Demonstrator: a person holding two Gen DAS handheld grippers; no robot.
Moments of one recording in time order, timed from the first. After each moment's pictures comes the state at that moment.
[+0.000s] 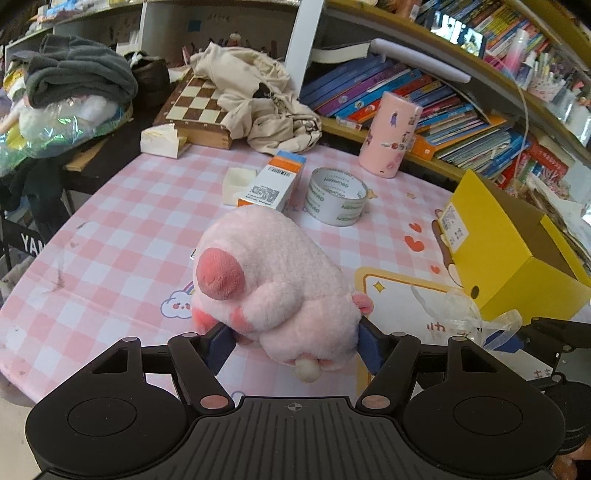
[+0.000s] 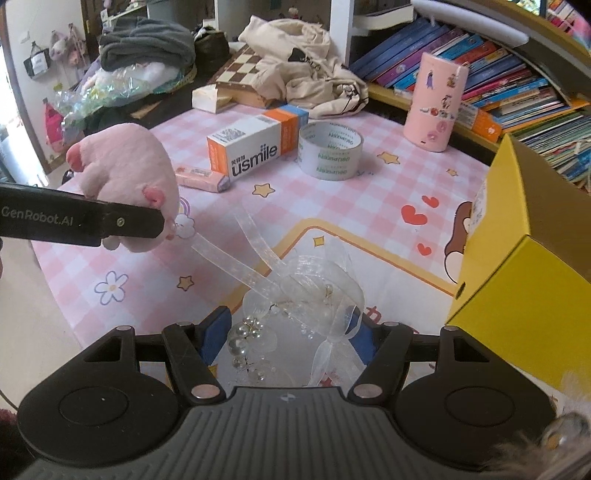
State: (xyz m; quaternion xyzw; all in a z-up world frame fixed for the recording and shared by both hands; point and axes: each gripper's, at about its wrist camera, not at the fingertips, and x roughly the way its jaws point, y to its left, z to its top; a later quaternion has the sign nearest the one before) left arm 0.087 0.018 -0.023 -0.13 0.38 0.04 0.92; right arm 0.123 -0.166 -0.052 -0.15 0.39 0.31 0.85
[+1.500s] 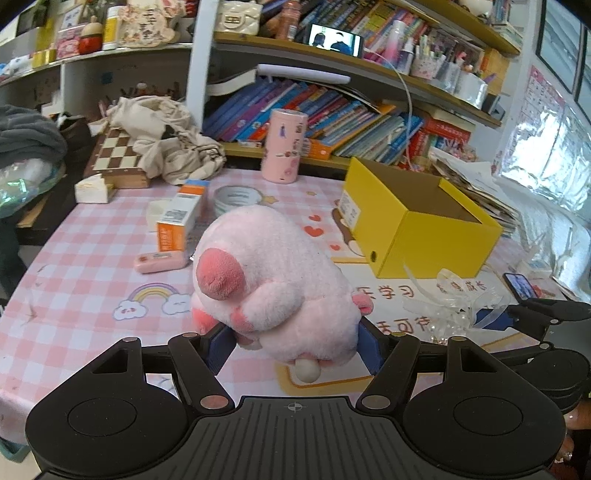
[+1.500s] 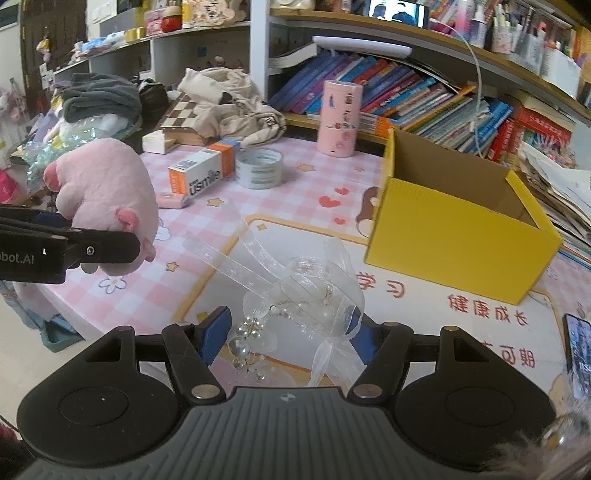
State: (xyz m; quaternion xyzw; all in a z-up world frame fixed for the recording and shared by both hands) left arm 0.020 -0.036 0.005 -0.07 0.33 -0.09 0.94; right arm 0.023 -0.228 -0.027 -0.09 0.34 0.20 0.91
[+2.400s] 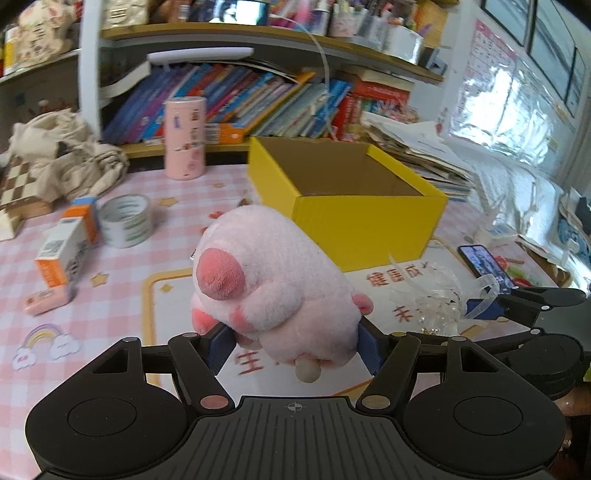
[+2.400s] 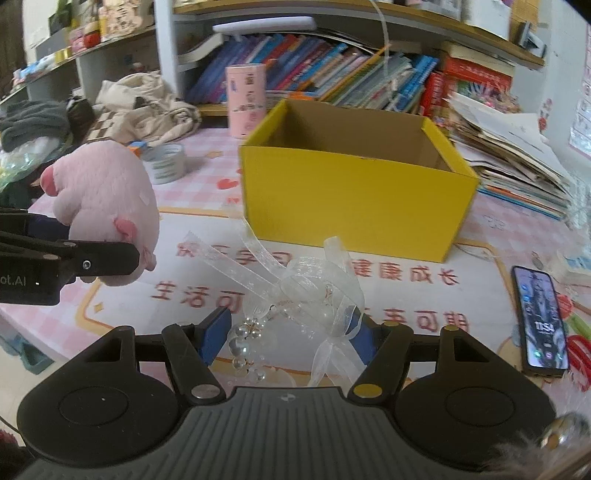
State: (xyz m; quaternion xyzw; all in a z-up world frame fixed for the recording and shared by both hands) left arm 0.074 -0.146 0.000 -0.02 0.35 -0.17 0.92; right arm 0.055 -0.338 -0.036 -0.04 0.37 0.13 0.92
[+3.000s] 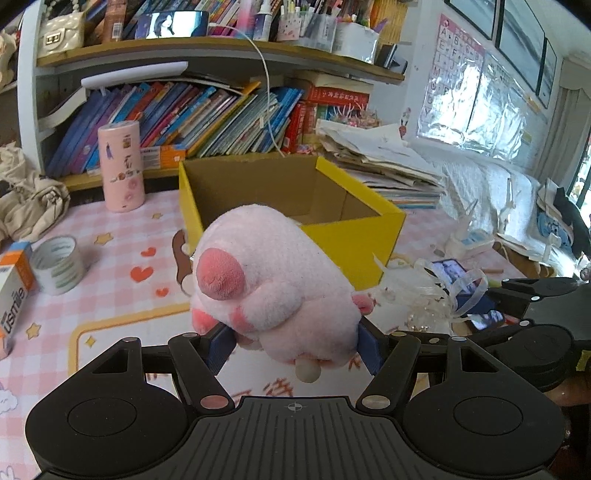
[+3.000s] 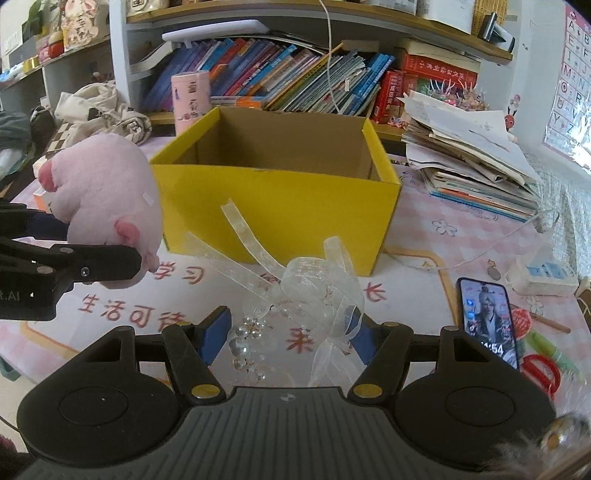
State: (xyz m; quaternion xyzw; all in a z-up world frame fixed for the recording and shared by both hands) left arm 0.110 -0.218 0.001 0.00 0.32 -0.21 0.92; right arm 0.092 -0.405 -0.029 -0.05 0.36 0.10 0.93
